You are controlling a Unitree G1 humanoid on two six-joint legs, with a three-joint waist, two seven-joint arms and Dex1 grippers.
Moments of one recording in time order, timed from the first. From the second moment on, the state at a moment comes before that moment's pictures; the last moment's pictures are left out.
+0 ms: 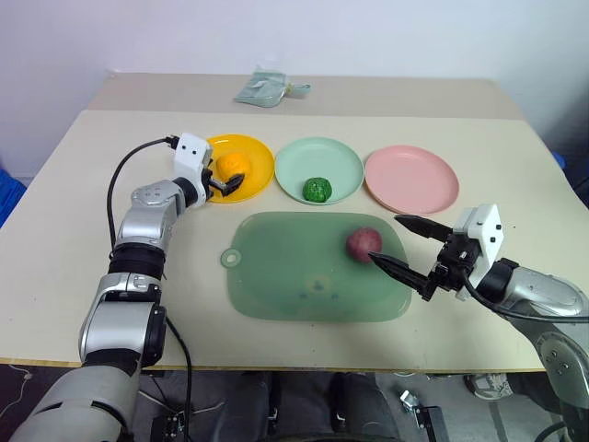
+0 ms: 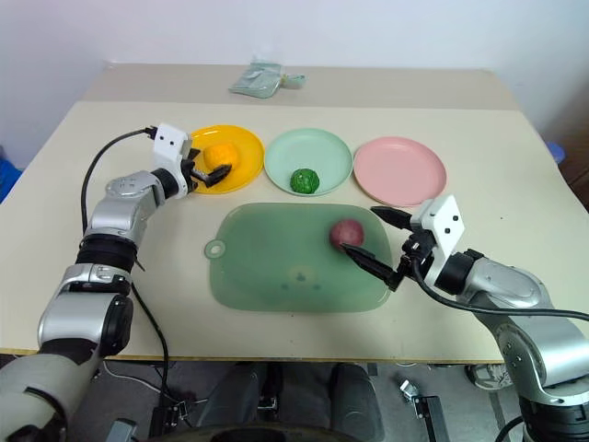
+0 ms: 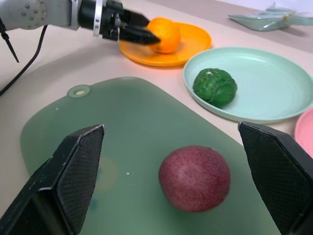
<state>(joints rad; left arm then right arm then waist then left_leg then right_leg) -0.88 0.44 0.05 0.73 -0.11 0.15 -0.58 -0.02 -0.71 -0.24 -0.57 0.67 0.59 0.68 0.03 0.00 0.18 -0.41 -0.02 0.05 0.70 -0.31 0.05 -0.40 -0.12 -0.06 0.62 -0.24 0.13</state>
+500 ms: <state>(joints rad) -0.35 0.61 -0.12 -0.14 -0.34 0.28 -1.08 -0.13 -0.66 0.01 -0.35 0.38 0.53 0.62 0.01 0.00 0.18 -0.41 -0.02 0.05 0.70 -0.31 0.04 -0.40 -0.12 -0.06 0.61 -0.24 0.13</state>
